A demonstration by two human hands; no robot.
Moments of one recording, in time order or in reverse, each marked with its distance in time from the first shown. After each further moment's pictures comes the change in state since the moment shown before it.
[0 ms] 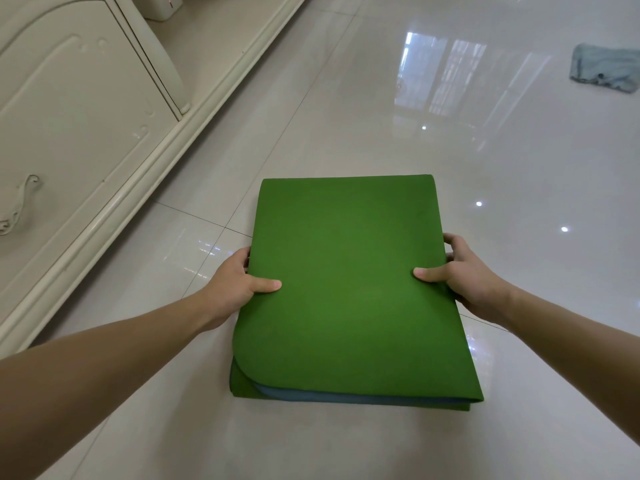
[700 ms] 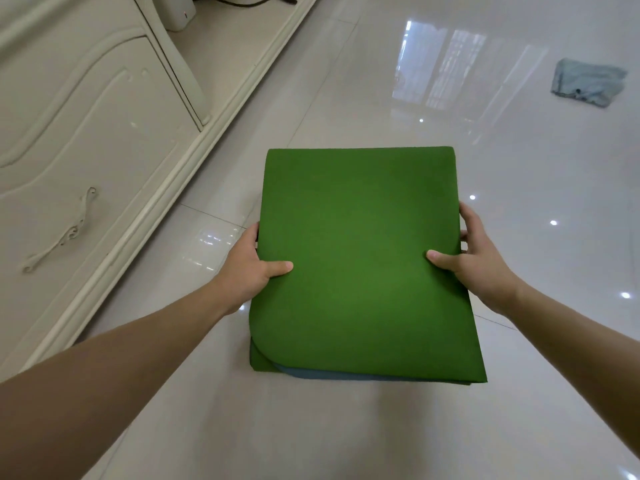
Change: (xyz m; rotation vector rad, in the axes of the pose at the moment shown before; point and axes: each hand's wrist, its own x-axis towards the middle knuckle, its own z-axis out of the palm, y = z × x) left_hand -0.054 0.059 -0.003 0.033 0.048 0.157; right_hand -0.073 -0.057 0.005 -0.124 0.133 -0.253
